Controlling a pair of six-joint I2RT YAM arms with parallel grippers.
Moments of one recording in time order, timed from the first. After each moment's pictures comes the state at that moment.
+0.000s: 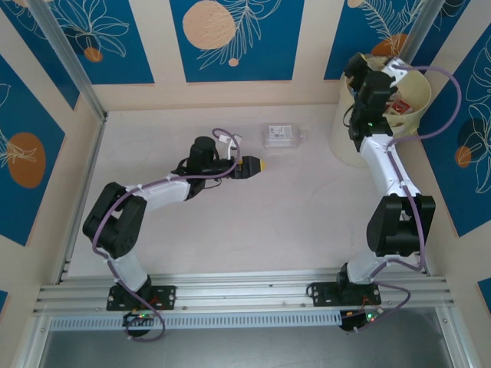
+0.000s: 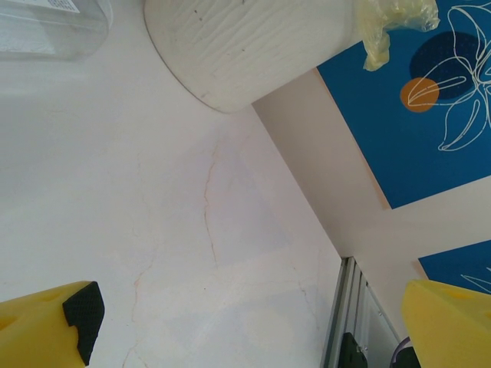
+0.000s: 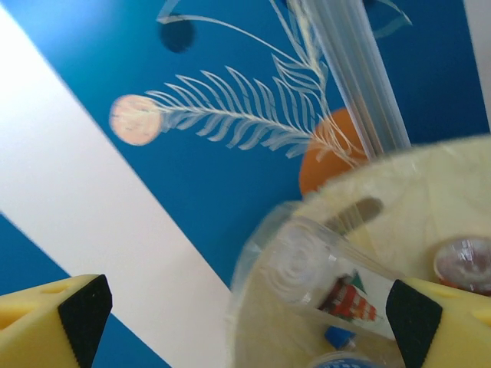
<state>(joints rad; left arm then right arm) -0.56 1.74 1.03 0.38 0.69 -0.70 0.00 1.63 1.50 0.16 0.38 0.47</state>
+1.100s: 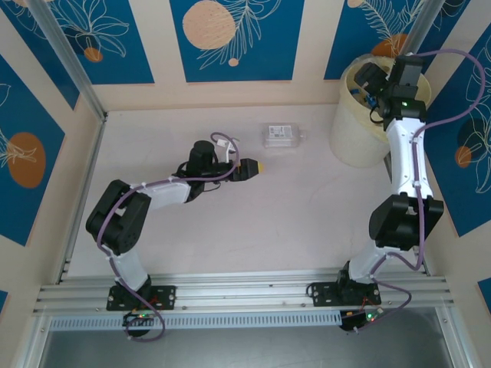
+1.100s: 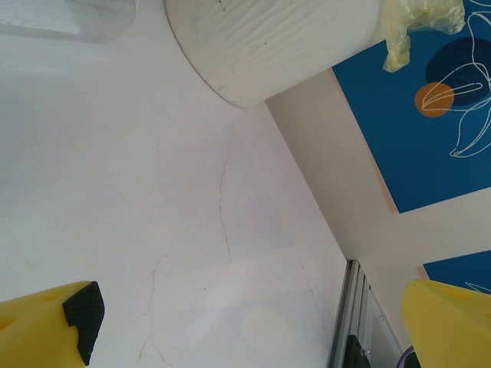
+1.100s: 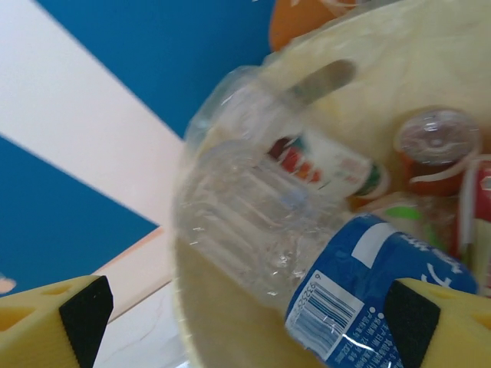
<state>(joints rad) -0.54 1.78 0.99 0.45 0.69 -0.74 -0.18 1.71 1.84 -0.57 -0.02 0.53</state>
